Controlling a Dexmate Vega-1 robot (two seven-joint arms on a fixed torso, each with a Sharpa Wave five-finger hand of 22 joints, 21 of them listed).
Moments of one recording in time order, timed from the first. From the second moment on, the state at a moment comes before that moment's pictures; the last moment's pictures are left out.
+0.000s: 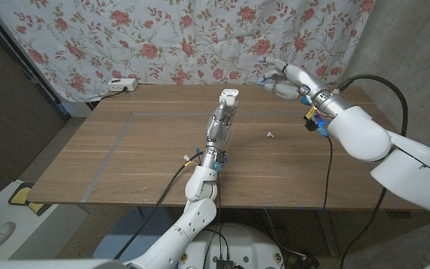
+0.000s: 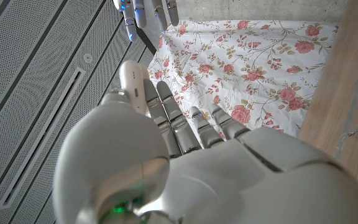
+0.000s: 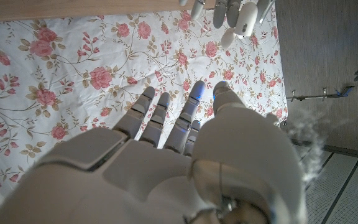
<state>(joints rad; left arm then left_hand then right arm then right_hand) 1.01 0.05 0.53 -1.30 -0.88 -0.74 -0.40 1.07 0.15 0.06 0.13 0.43 0.83 -0.16 0.48 0.37 0.80 -0.22 0.21 0.36 0.26 -0.17 0.19 0.19 0.19 -0.04 0.21 0.18 -1.22 -0.98 -0.14 -2.56 -0.04 -0.42 -0.14 1.02 0.16 0.23 -0.12 0.20 0.13 -0.13 0.21 0.20 0.62 -0.17 0.37 0.43 0.24 -0.04 0.34 0.35 0.30 0.06 0.21 0.18</state>
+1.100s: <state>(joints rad) 1.00 0.06 0.55 -1.29 -0.76 -0.78 -0.29 1.08 0.15 0.05 0.13 0.44 0.83 -0.15 0.47 0.37 0.80 -0.22 0.21 0.35 0.26 -0.17 0.19 0.19 0.19 -0.04 0.21 0.18 -1.03 -1.03 -0.29 -2.65 -0.01 -0.56 -0.08 1.02 0.17 0.23 -0.13 0.20 0.12 -0.11 0.21 0.20 0.62 -0.13 0.34 0.41 0.23 -0.04 0.34 0.34 0.31 0.07 0.21 0.18</state>
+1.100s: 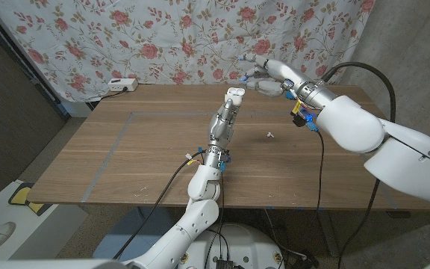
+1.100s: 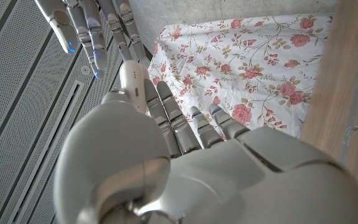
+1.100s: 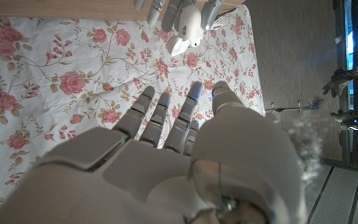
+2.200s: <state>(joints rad) 1.00 0.06 0.57 -1.30 -0.75 -0.79 -0.30 1.10 0.15 0.04 0.13 0.44 0.83 -0.15 0.47 0.37 0.80 -0.22 0.21 0.36 0.26 -0.17 0.19 0.19 0.19 -0.04 0.21 0.18 -0.81 -1.04 -0.51 -2.68 -0.18 -0.72 0.04 1.03 0.17 0.23 -0.13 0.20 0.03 -0.08 0.18 0.20 0.60 -0.11 0.31 0.40 0.21 -0.04 0.34 0.33 0.30 0.08 0.21 0.18</state>
